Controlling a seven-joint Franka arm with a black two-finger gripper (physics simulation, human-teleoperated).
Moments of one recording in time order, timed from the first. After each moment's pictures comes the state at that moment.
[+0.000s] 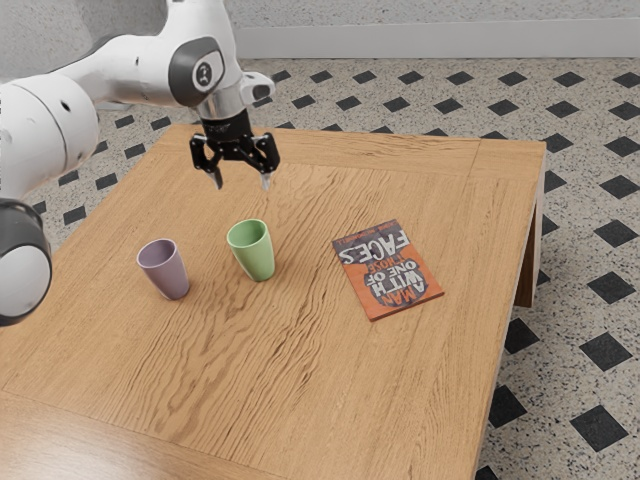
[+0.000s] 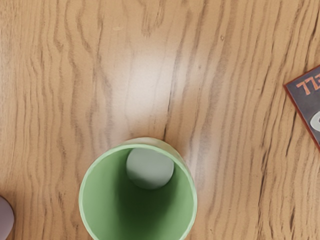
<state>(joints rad) -0.35 0.31 0.32 -1.55 -0.07 1.76 -0.19</state>
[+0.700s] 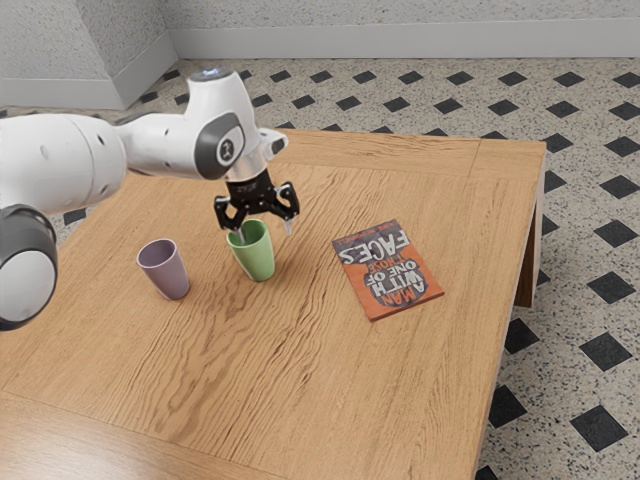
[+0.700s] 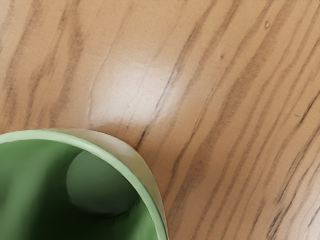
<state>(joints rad) -0.39 0.32 0.32 -1.82 -0.12 2.10 -0.47</state>
